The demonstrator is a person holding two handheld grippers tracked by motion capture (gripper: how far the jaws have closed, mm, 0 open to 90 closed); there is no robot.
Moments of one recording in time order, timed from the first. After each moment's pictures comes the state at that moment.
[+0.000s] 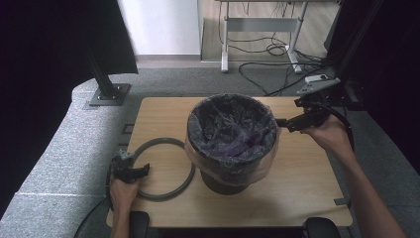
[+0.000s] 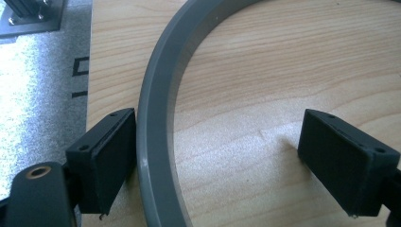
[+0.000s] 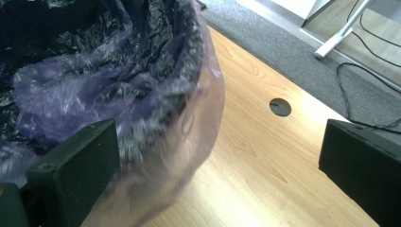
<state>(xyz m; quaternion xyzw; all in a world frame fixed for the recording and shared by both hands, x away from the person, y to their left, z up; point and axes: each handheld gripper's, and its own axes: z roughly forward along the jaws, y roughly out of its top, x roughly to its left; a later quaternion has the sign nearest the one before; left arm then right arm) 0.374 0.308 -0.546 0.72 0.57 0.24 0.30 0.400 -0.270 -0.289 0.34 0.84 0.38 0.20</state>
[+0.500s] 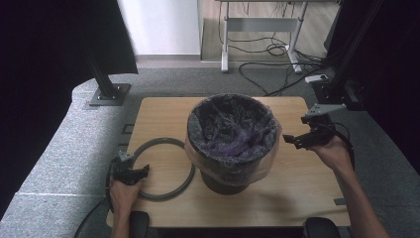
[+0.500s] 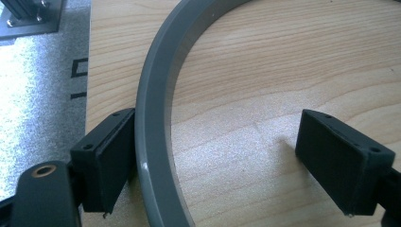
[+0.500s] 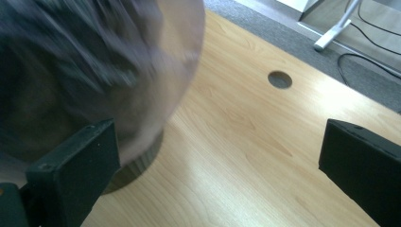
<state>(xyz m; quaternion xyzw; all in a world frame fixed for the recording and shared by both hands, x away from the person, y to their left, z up) 0.369 0.308 -0.547 0.73 0.57 0.24 0.30 0.393 -0.304 -0.358 0.36 0.82 0.39 0.20</state>
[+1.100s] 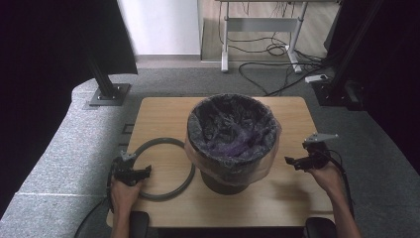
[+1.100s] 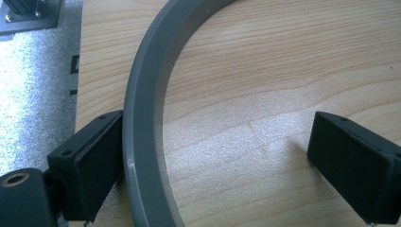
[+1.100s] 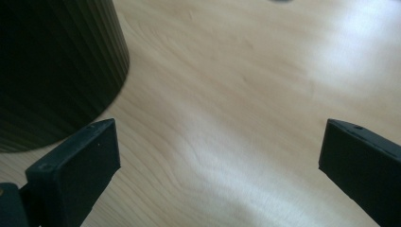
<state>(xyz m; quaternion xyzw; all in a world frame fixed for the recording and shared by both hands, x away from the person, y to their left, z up) 0.370 0.304 -0.547 0.73 0.57 0.24 0.29 0.387 -0.335 -0.472 0.42 0.81 0.37 0.18</state>
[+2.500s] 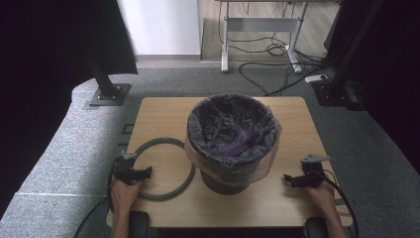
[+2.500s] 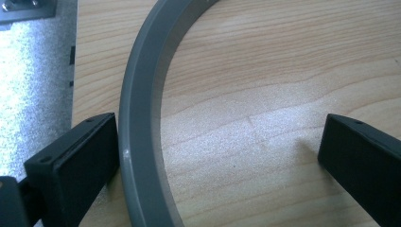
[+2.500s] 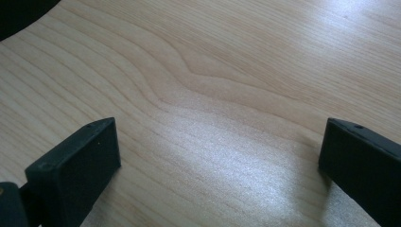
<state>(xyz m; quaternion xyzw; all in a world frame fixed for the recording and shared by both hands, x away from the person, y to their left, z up) 0.373 0.303 -0.545 0.73 0.58 0.23 0.27 0.366 -0.343 -0.557 0.45 0.81 0.34 0.18</state>
